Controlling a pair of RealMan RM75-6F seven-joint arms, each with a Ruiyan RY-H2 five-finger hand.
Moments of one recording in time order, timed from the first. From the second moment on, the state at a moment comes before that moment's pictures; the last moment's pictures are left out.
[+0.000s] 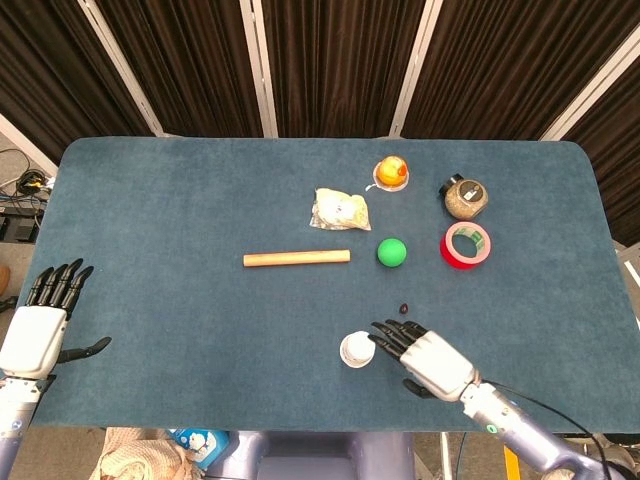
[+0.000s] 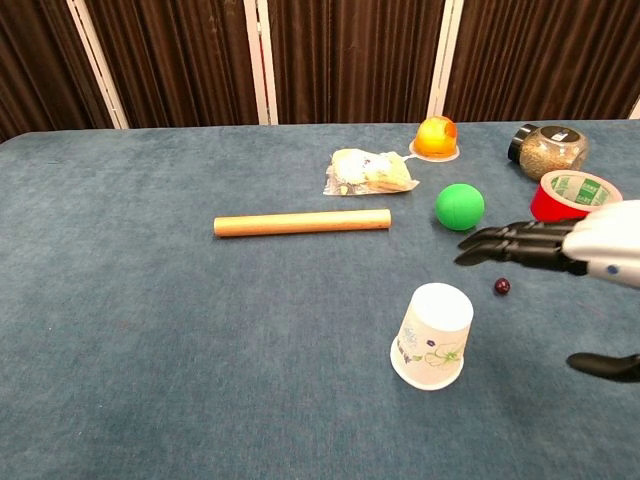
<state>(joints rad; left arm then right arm) -0.17 -1.20 -0.04 -1.56 1.55 1.47 0.06 0.49 -1.15 -0.01 -1.85 -1.71 0.92 -0.23</state>
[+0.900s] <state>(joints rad) -0.17 -1.20 -0.04 -1.58 1.53 1.45 0.05 0.57 -1.34 0.04 -1.84 -1.41 0.85 -0.51</state>
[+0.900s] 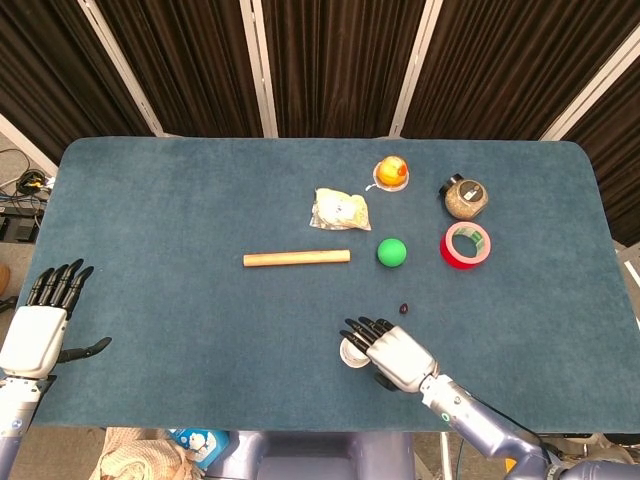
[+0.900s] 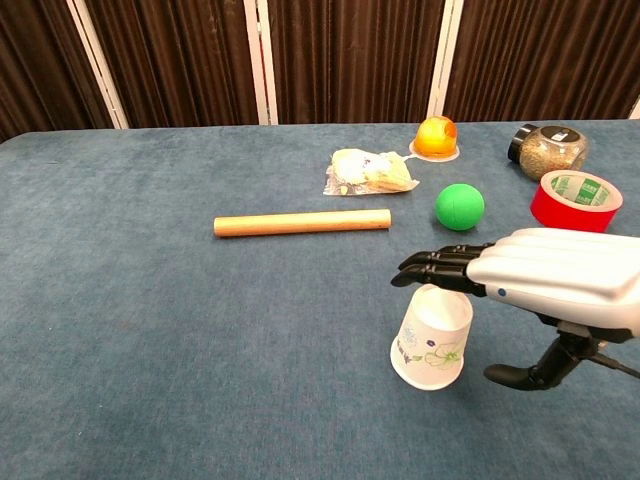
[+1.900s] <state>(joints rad) -0.17 -1.19 -0.04 -1.58 1.53 1.44 0.05 0.58 -1.36 0.06 -1.80 -1.35 0.98 -0.55</state>
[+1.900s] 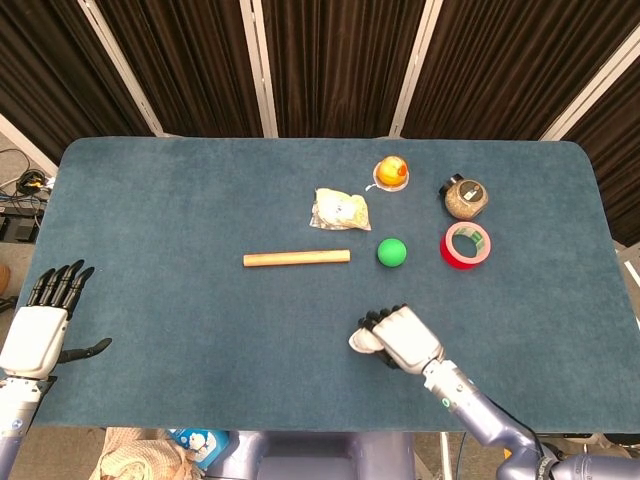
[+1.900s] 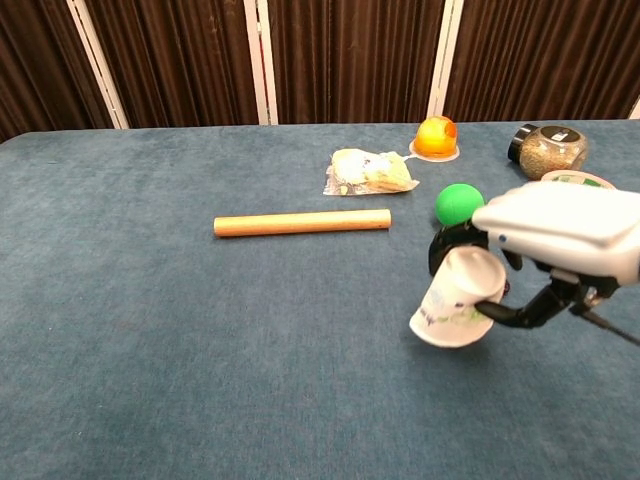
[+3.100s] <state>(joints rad) -0.17 -1.19 -0.04 -1.59 1.53 1.44 0.05 0.58 -1.36 0.07 -1.69 -1.10 0.99 -0.62</state>
